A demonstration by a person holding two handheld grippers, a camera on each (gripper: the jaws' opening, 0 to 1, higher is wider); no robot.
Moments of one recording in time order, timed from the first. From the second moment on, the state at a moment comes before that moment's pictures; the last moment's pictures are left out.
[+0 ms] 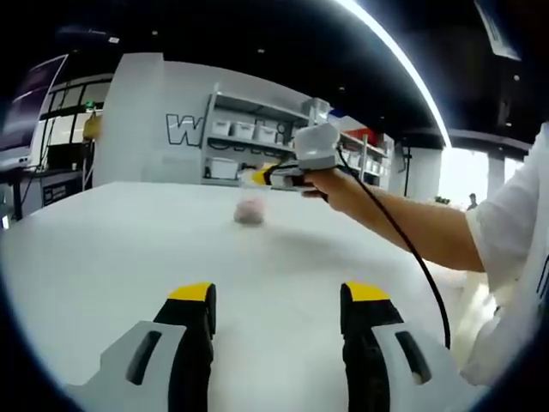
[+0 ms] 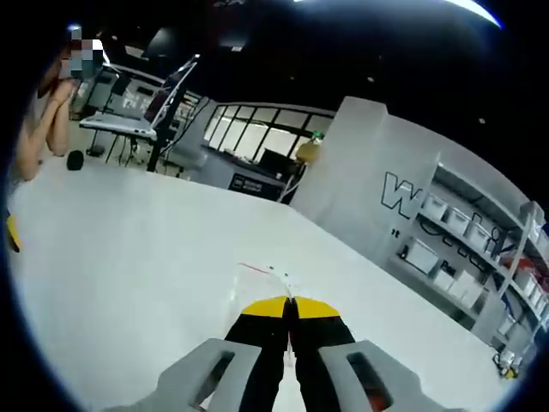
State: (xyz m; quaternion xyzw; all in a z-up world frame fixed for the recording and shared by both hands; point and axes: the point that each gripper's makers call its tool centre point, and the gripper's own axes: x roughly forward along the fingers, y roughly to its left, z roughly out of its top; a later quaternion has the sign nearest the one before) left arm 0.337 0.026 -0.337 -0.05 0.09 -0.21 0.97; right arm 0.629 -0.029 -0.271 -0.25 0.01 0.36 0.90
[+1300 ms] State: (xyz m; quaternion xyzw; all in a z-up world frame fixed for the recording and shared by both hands) left arm 0.338 0.026 -0.337 -0.05 0.09 -0.21 0.97; right arm 0.545 -0.050 -0.321 -0.17 0.07 0.37 0.91
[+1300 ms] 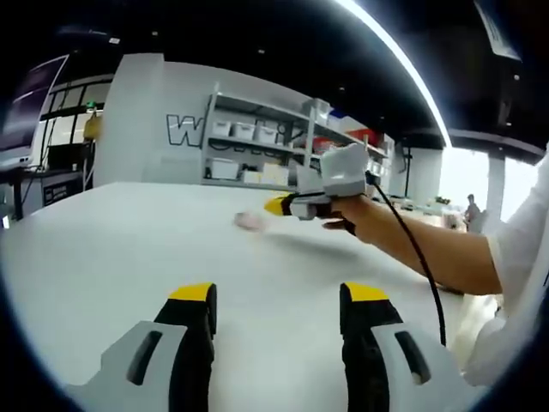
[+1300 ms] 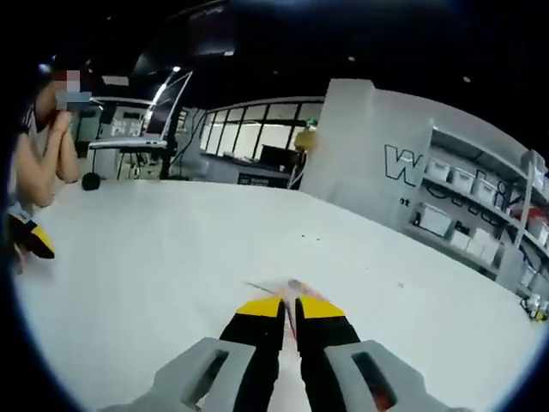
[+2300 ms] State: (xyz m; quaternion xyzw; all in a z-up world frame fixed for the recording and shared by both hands) left arm 0.340 0.024 -0.336 -0.05 0.09 -0.21 0.97; right arm 0.529 -0.071 -0.333 -0.10 0.08 0.33 0.93
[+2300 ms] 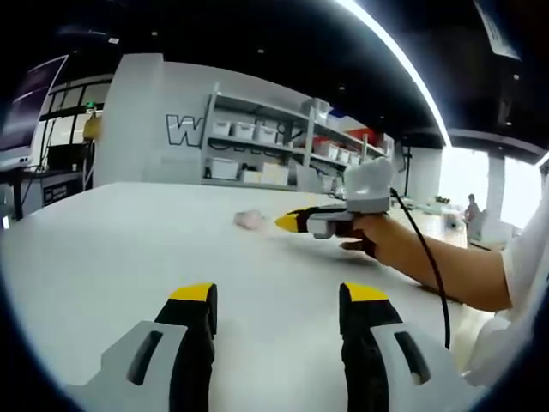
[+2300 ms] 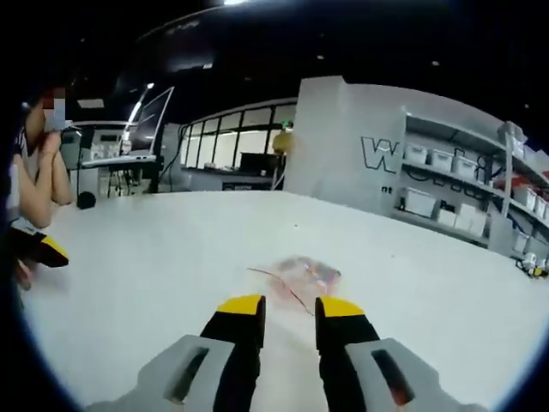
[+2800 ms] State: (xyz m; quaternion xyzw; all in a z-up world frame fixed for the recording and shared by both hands) left arm 0.341 0.023 -0.339 -0.05 0.10 -0.21 0.97; right arm 0.547 -0.071 -0.341 -0.07 0.09 0.33 0.94
